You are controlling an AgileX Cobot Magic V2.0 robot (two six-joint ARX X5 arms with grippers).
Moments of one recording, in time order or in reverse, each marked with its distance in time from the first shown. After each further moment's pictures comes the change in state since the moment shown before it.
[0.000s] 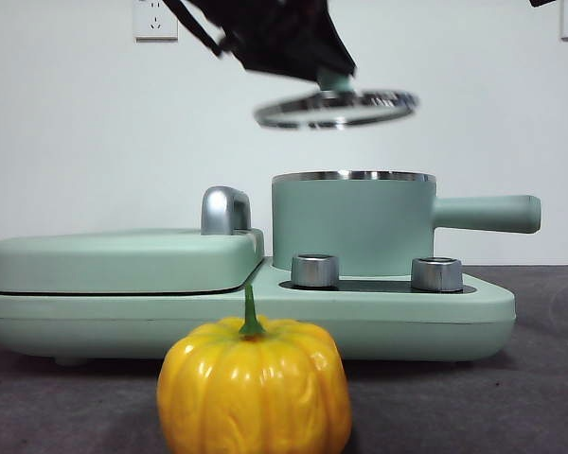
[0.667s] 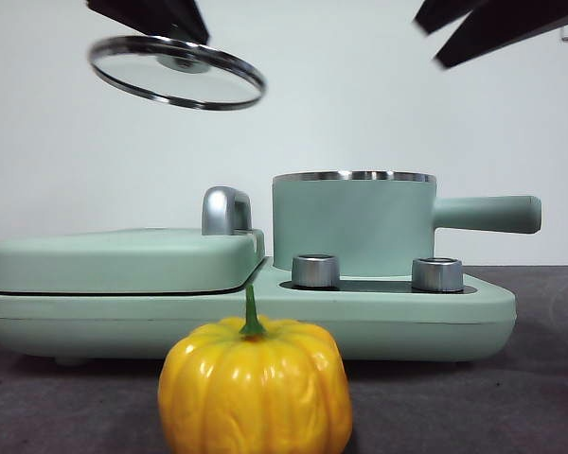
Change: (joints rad) left arm 0.199 -0.274 0.002 -0.467 -0.080 0.031; right arm 0.399 0.125 0.000 -0.230 -0.038 -0.117
